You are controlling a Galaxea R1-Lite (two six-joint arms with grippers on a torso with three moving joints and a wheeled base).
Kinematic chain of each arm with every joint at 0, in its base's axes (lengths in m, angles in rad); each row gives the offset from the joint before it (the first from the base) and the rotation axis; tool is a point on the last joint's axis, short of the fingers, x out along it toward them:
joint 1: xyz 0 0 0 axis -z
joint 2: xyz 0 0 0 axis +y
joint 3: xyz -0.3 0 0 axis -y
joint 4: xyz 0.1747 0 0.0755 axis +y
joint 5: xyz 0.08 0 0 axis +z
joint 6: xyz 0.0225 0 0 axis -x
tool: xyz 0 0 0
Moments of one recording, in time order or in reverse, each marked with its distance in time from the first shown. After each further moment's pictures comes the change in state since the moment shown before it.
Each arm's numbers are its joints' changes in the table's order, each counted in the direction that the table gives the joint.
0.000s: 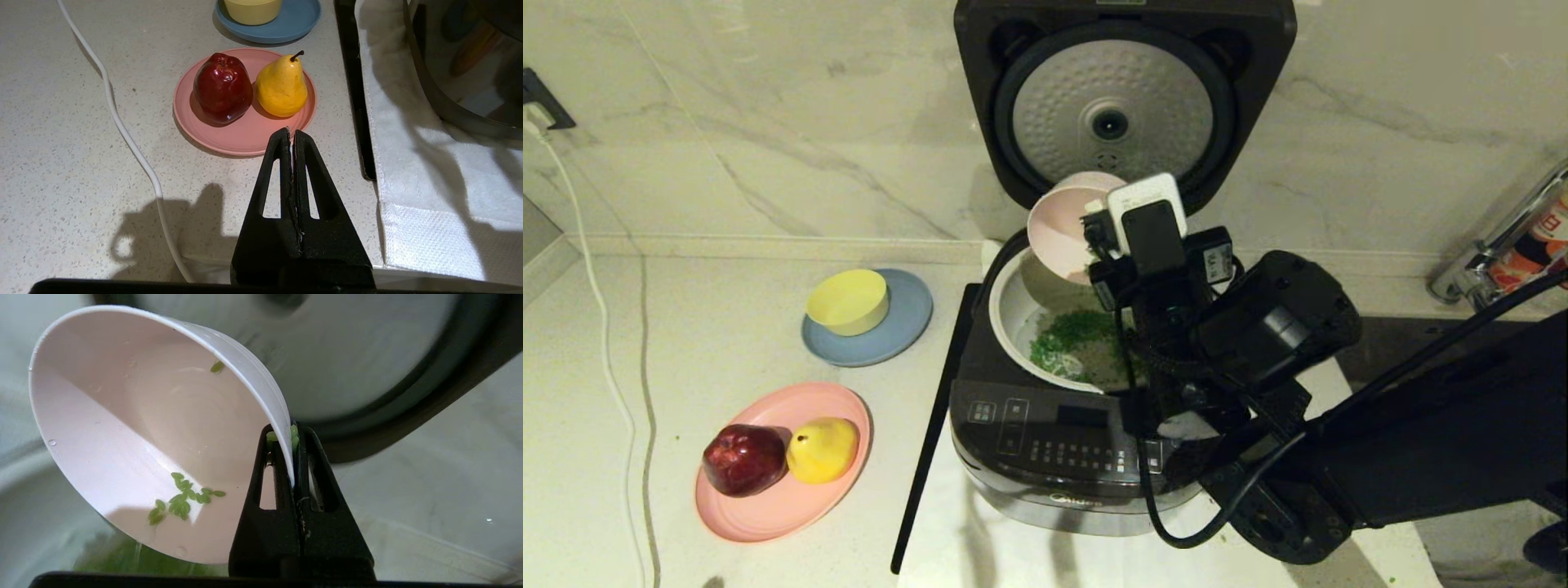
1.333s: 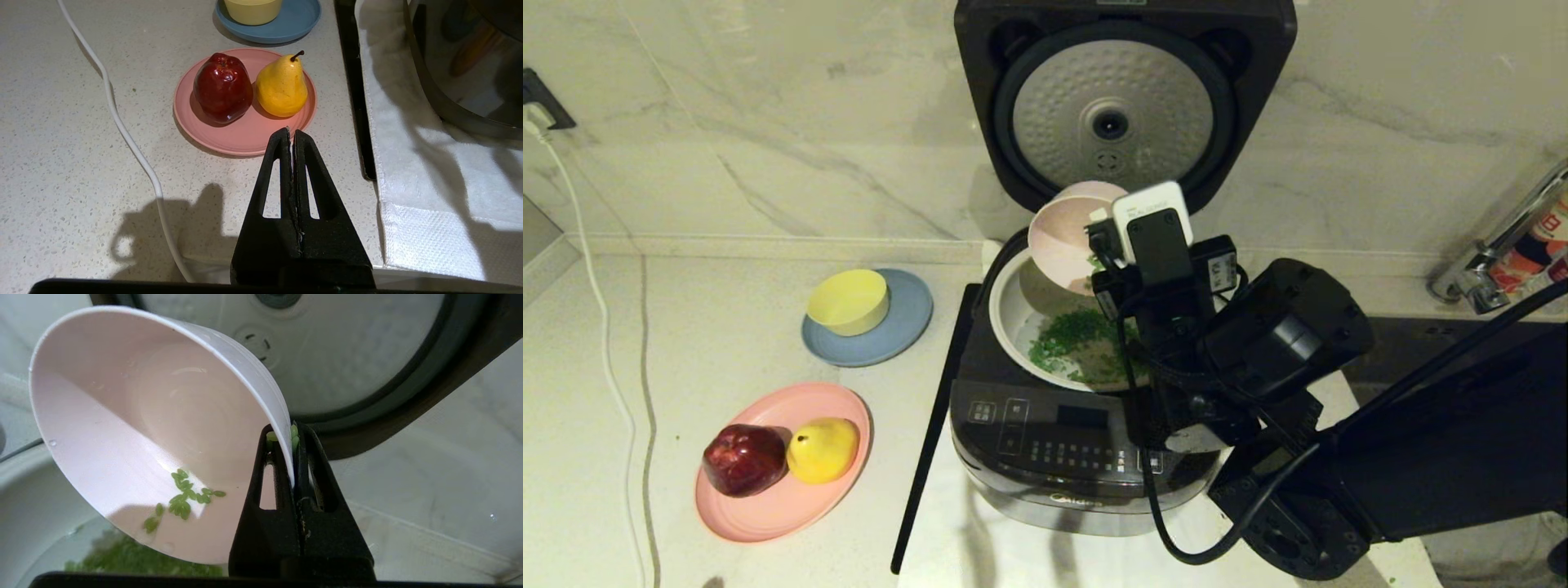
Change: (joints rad) left arm 0.000 0.000 0.000 0.000 0.000 0.000; right arm -0.011 -0.023 -0.047 0.002 -0.006 -0.020
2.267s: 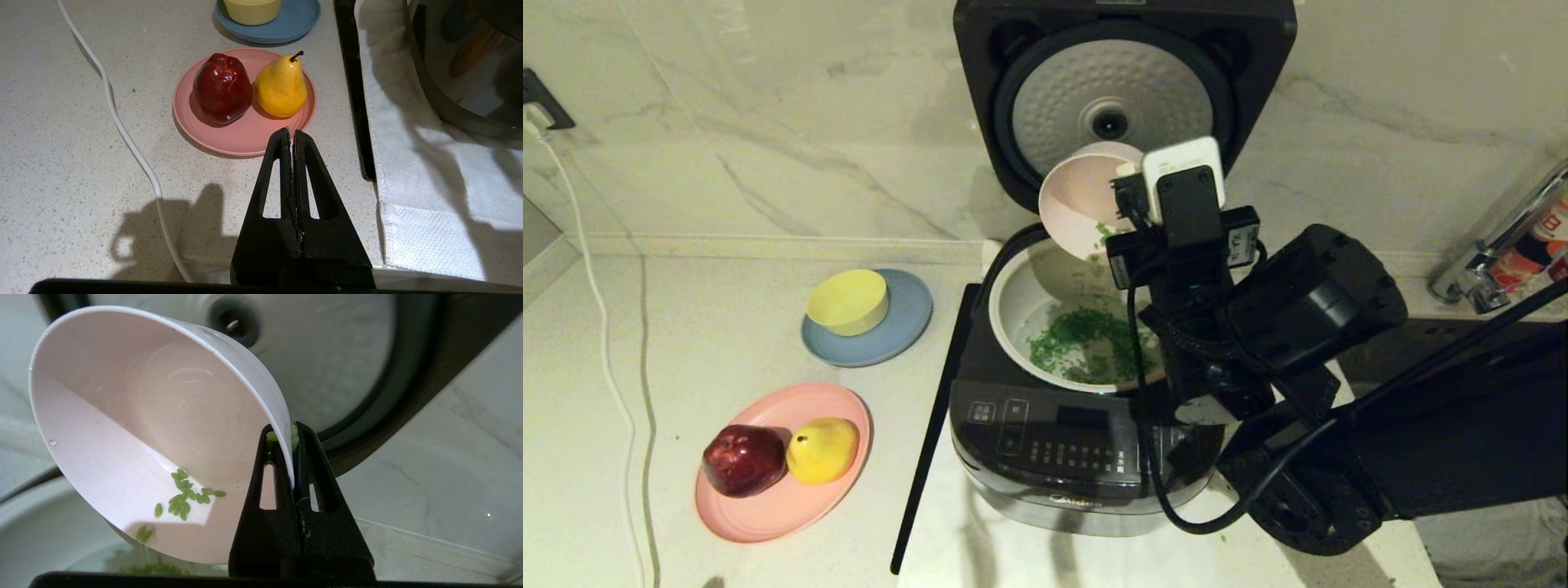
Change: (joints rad) left arm 0.000 0.000 0.000 0.000 0.000 0.001; right arm 0.019 -0.025 0.048 -0.002 -0.001 -0.031
